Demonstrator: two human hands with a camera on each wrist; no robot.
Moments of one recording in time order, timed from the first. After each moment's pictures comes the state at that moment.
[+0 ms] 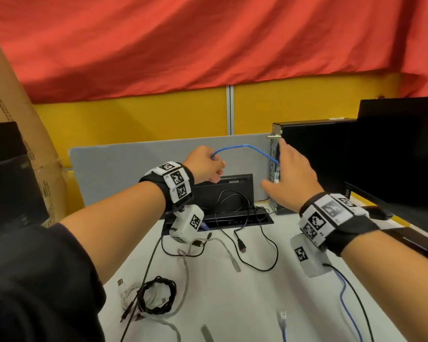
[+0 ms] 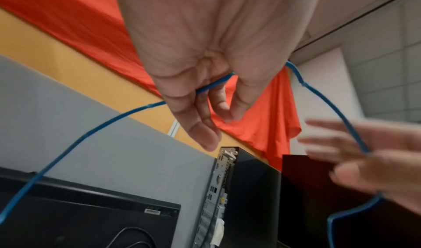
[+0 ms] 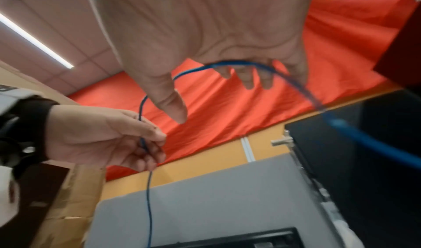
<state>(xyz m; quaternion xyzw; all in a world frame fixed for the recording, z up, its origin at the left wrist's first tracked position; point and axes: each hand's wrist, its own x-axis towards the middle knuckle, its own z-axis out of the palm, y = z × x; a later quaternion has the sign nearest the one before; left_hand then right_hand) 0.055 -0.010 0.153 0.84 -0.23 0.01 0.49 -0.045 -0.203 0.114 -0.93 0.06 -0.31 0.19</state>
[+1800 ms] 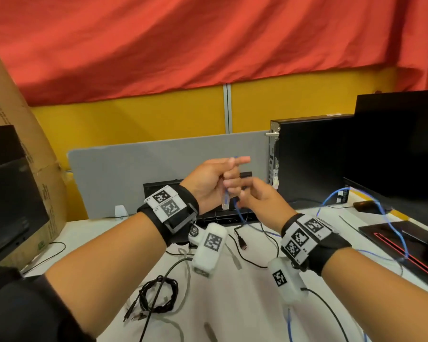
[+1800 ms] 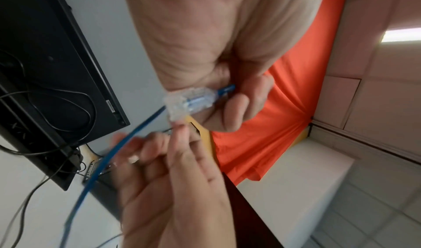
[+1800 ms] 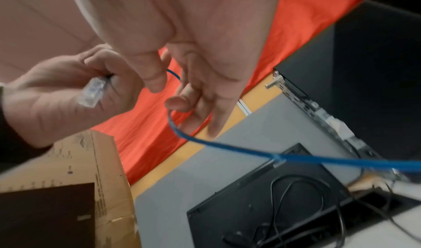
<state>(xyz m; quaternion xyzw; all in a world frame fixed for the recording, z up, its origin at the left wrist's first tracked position) -0.009 -0.014 0.133 0.49 -0.26 -0.27 0.79 -0.046 -0.158 0.069 -0.80 -0.11 -0.18 0.57</state>
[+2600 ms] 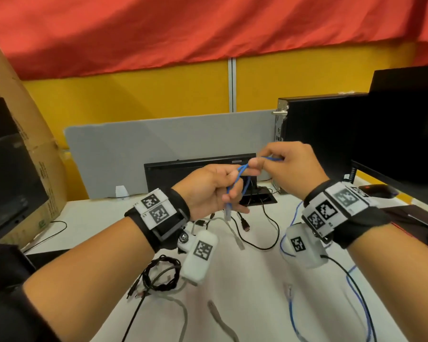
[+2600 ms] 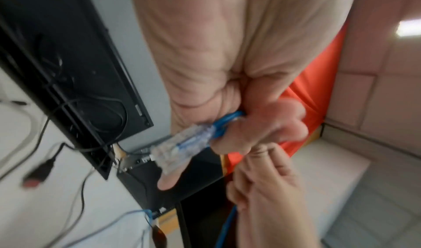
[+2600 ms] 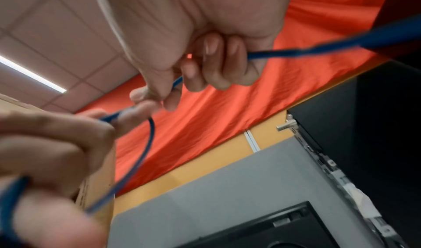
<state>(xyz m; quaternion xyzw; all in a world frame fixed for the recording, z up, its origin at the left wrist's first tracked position) -0.017 0.016 0.094 0.59 -0.35 -0.32 0.65 -0.058 -0.178 0.101 -0.87 -0.08 -0.35 0.35</state>
